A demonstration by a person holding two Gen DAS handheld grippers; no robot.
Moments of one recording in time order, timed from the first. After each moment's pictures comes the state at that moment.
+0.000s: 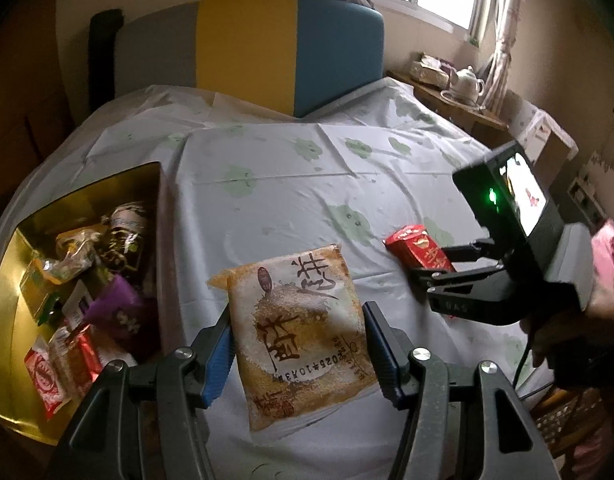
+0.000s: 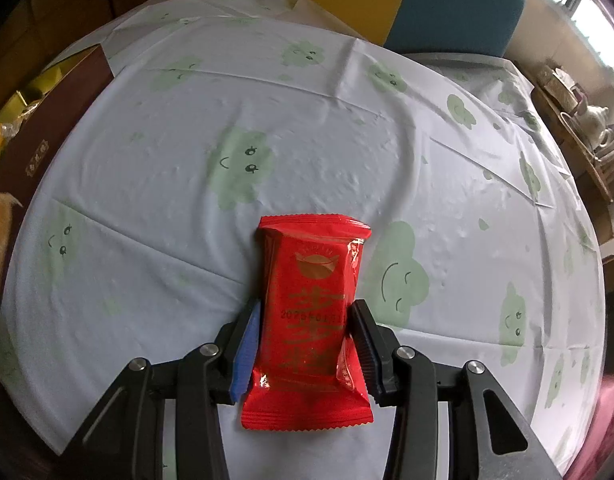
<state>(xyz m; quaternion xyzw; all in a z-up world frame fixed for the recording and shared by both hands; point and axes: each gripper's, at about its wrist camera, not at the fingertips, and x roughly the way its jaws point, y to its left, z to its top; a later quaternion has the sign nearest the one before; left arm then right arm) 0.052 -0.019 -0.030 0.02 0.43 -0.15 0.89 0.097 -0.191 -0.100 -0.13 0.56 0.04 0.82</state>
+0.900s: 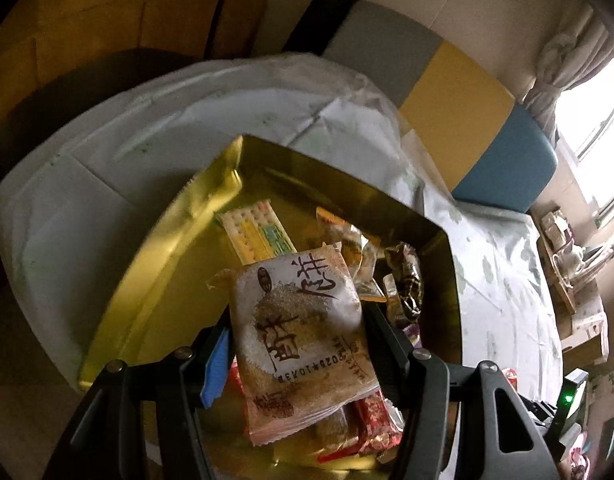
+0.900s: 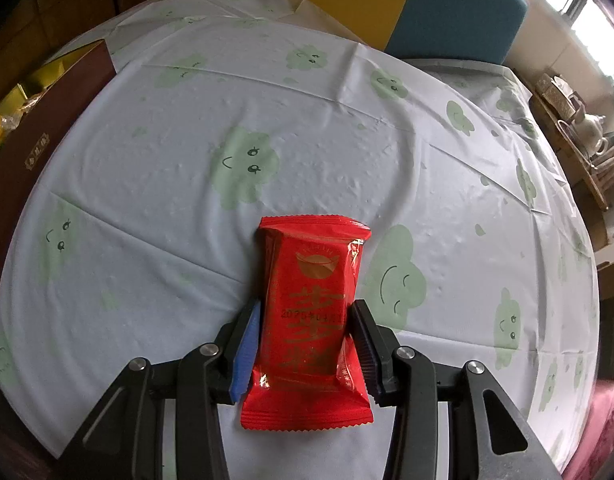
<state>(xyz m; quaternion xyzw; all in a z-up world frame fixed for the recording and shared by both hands) 0.075 0.230 -0.029 -0.23 0.44 0.06 0.87 0.092 -0.188 -0.097 -0.14 0.55 0.04 0.82</state>
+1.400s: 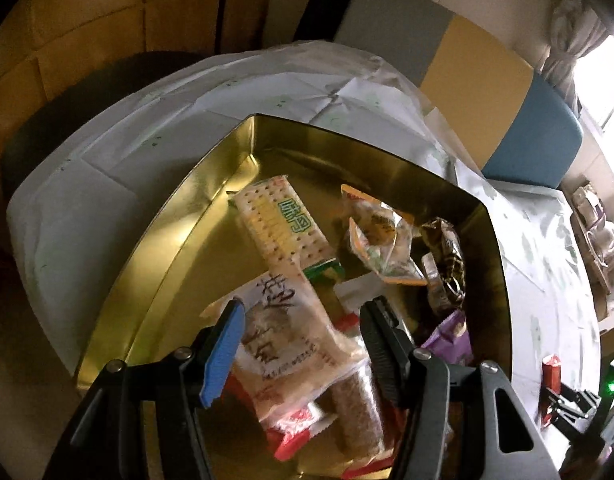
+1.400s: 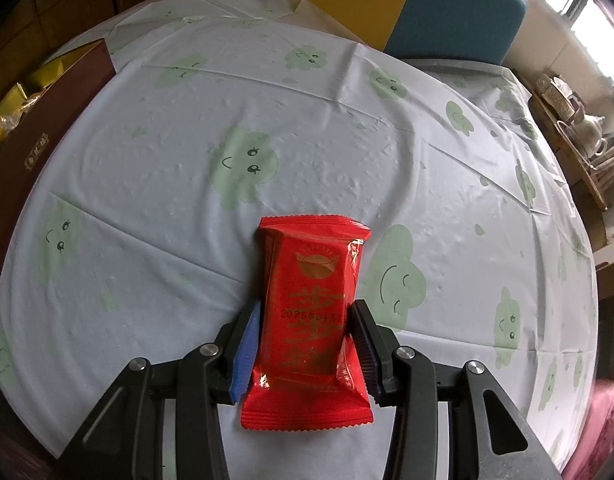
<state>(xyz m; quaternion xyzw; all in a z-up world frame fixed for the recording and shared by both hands) 0.078 0.216 -0.050 -0.17 0.46 0.10 0.86 0.092 -0.189 -0.097 -0.15 0.55 0.04 0.82</state>
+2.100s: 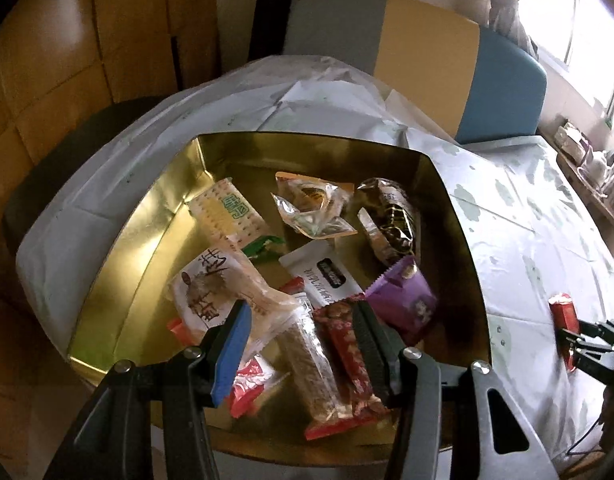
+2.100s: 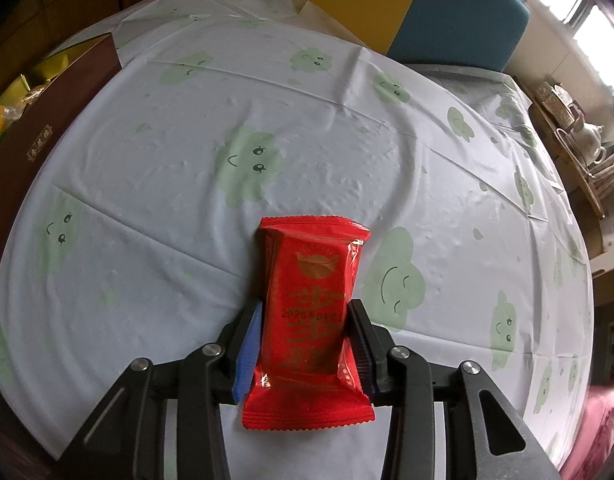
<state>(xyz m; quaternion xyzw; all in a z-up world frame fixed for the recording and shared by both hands) 0.054 0.148 -0.039 -0.06 0.44 0.08 0.89 0.088 -0.186 -0.097 -0.16 0.55 0.04 0.82</state>
